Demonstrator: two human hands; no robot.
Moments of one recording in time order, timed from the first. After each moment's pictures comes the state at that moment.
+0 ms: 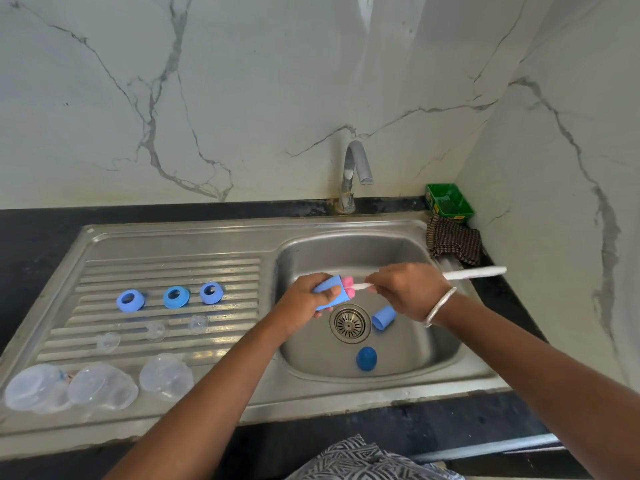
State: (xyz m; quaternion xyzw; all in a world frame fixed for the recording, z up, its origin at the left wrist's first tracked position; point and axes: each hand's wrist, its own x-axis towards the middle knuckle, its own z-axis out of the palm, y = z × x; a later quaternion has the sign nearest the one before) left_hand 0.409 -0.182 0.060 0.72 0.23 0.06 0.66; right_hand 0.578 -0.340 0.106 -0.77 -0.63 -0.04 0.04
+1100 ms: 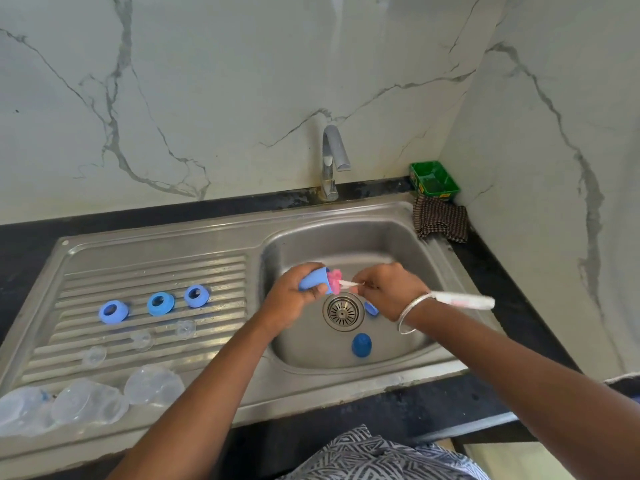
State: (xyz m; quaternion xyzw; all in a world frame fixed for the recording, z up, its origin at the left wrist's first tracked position) left_hand 0.420 -0.177 0.043 0.78 0.19 0.11 0.59; right_hand 0.548 -0.343 0.101 -0.87 -0.43 0.18 0.14
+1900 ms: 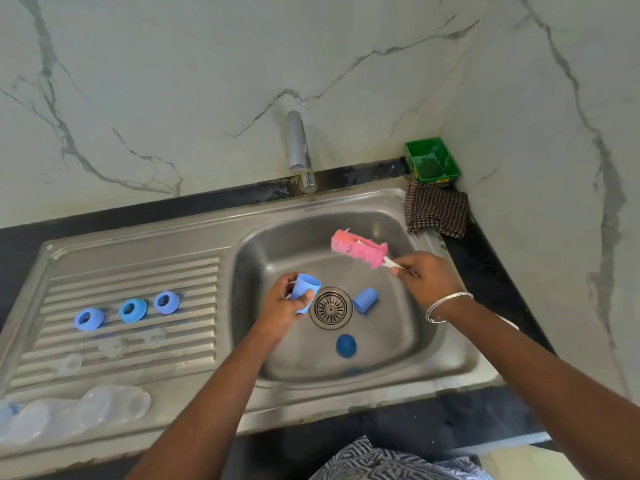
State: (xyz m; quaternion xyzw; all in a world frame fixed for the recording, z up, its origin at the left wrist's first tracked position) left_hand 0.474 -0.217 0.006 0.61 0.39 0.08 0.68; right_hand 0.679 -0.407 0.038 -0.88 -0.32 0.19 0.31
